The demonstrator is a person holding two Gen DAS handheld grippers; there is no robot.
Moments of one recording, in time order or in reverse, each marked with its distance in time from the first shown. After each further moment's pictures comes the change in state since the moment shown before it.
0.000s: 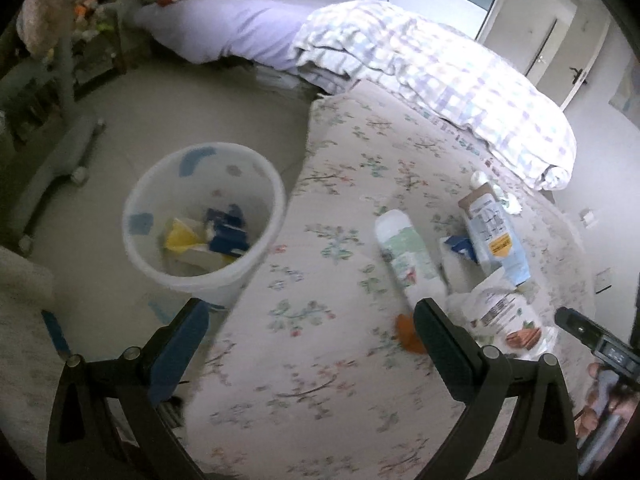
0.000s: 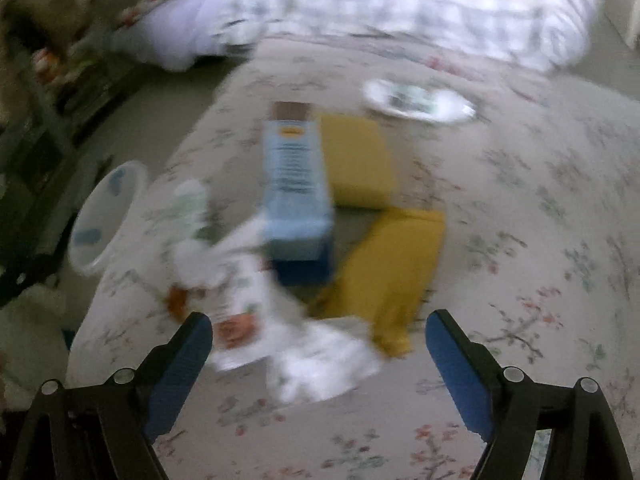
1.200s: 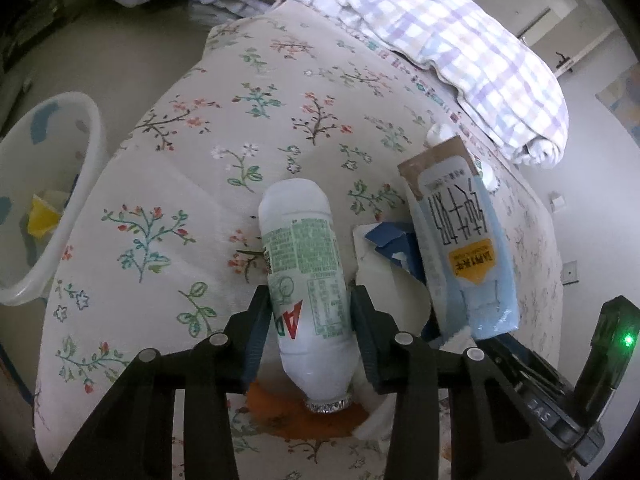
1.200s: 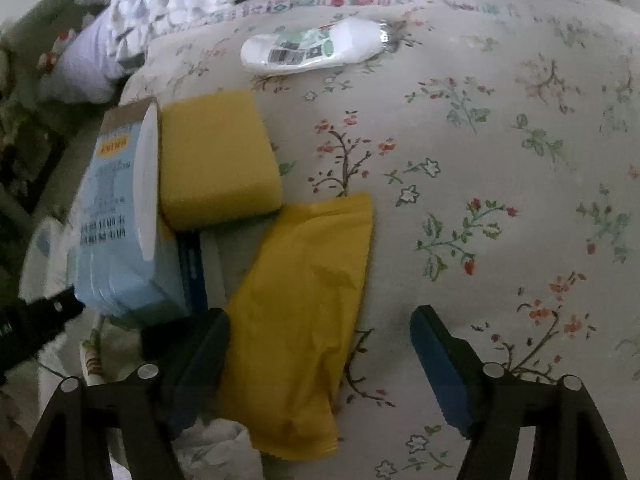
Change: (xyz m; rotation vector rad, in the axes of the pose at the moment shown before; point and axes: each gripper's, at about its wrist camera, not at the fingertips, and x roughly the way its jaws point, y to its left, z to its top) left arm 0.112 -0.088 0.019 -0.019 0.196 -0.178; right arm 0.071 -0.040 0.006 0.168 0.042 -0.053
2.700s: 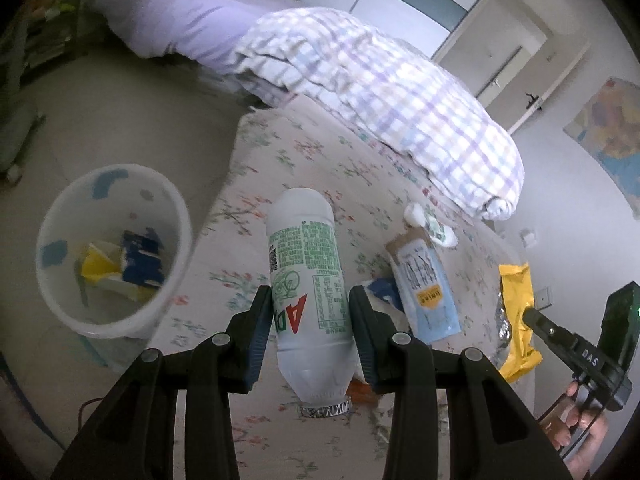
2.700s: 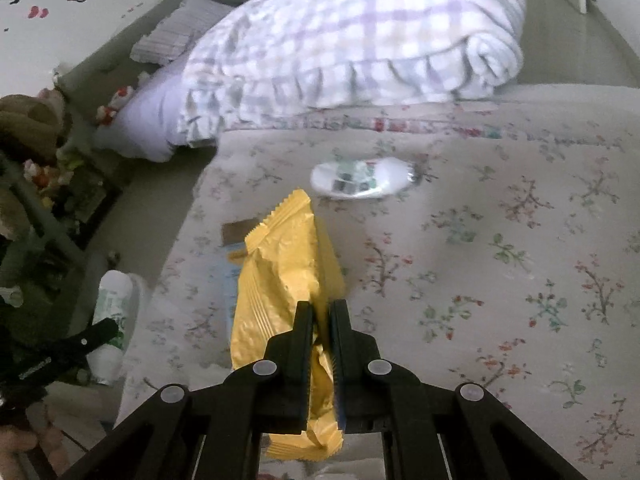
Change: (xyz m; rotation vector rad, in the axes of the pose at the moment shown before) left arm -0.108 0.055 0.003 -0.001 -0.222 -0.073; right arm -0.102 0.008 0.025 -0.012 -0.195 0.169
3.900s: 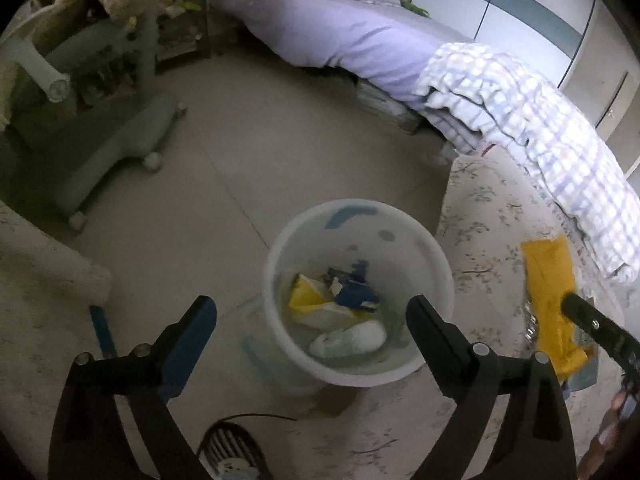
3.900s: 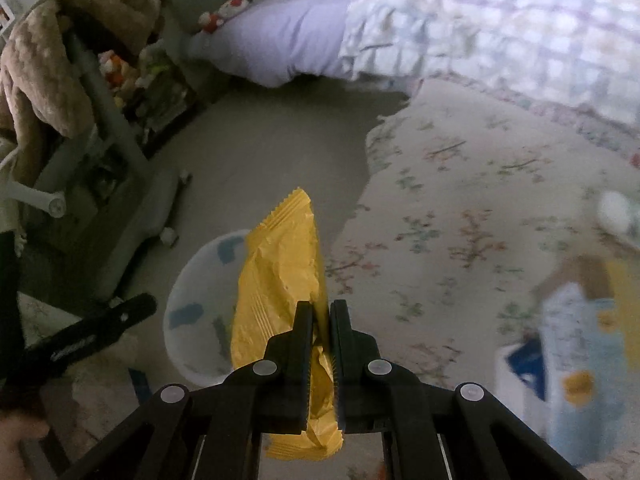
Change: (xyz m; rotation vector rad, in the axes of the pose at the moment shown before) left arm -0.040 0.148 0.030 -0.145 -0.050 0.461; right arm 0.141 0.206 0.003 -0.270 0.163 0.162
